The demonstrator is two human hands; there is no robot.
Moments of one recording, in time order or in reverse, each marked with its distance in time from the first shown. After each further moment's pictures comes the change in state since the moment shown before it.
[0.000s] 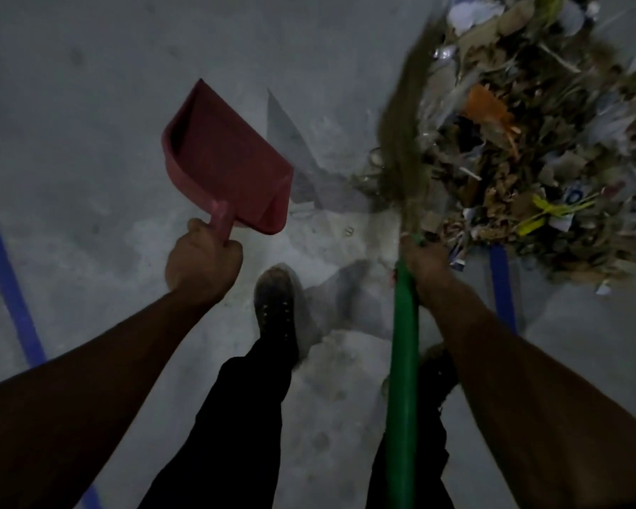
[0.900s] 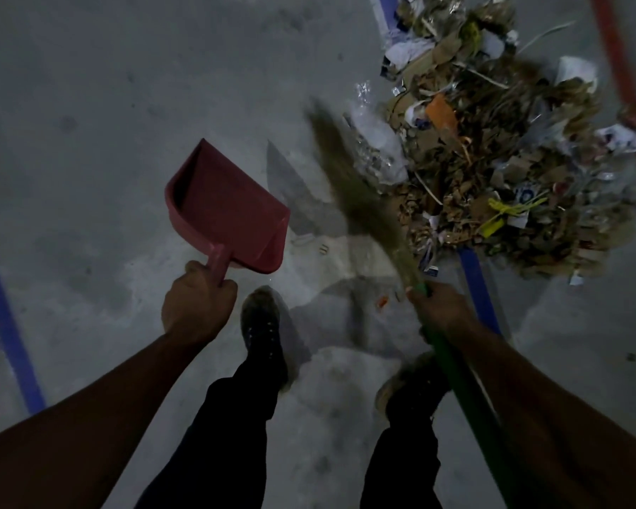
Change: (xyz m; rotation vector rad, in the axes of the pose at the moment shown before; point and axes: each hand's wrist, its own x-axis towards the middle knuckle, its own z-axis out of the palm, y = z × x) left_hand -0.051 0.019 0.002 0.007 -0.032 0.068; right_hand -0.035 0.031 -0.115 -0.521 -0.188 -0.129
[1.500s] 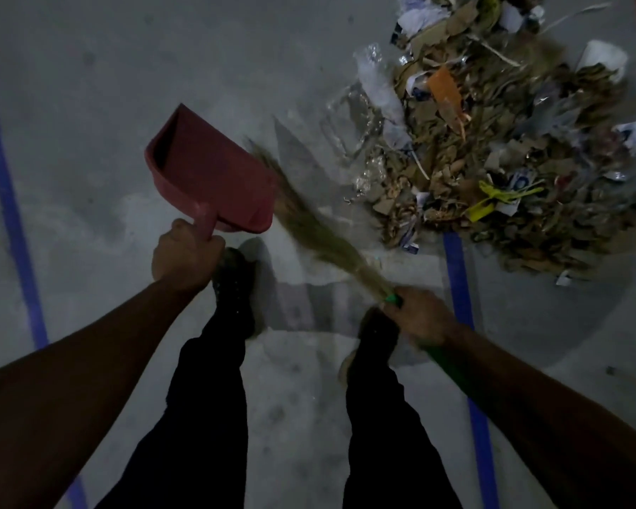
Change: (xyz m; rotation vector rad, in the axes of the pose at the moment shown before) left_hand -0.078 0.027 0.046 -0.080 0.108 -0.174; right_hand -0.010 0.087 -0.042 -0.467 -0.253 -0.247
